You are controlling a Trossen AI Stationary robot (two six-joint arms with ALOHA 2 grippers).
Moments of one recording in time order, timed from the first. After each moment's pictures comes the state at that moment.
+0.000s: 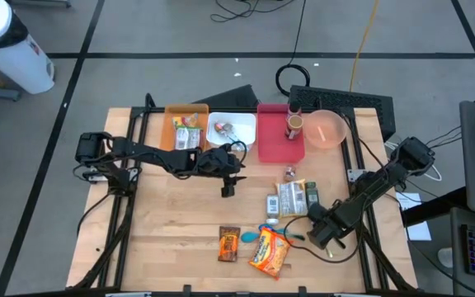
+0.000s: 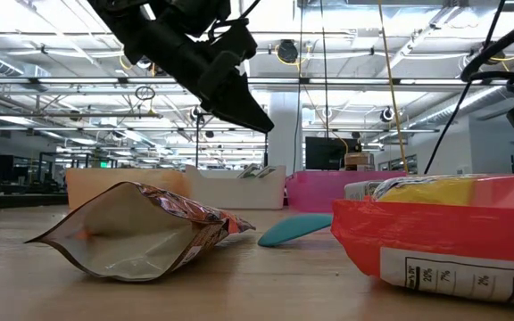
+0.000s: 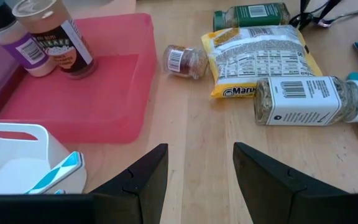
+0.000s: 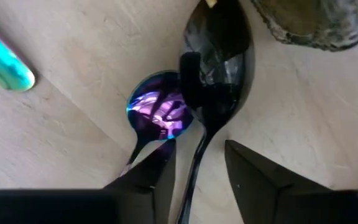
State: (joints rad) left arm 0.04 1.65 0.96 0.12 -0.08 0.10; right arm 0.71 1.51 0.73 -0.86 -0.06 1.37
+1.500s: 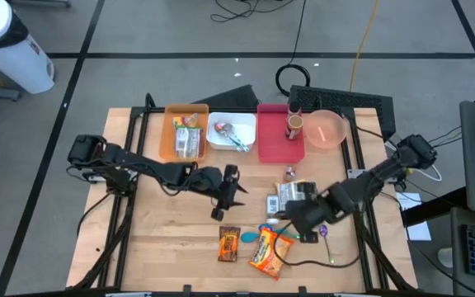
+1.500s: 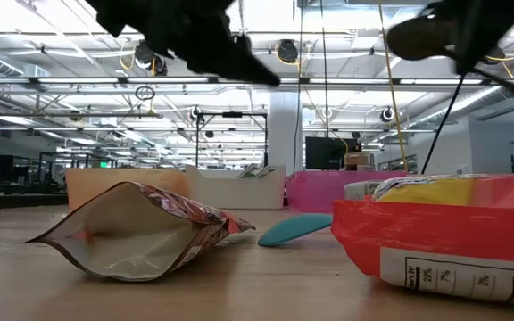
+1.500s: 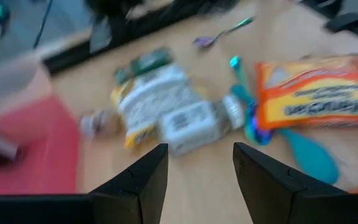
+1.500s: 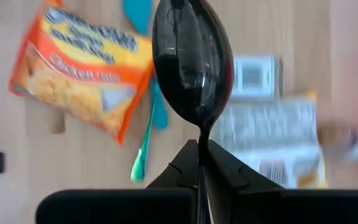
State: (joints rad) left arm -0.14 1.60 0.95 0.15 0.03 0.32; right arm 0.51 1.45 1.21 -1.00 0.17 0.51
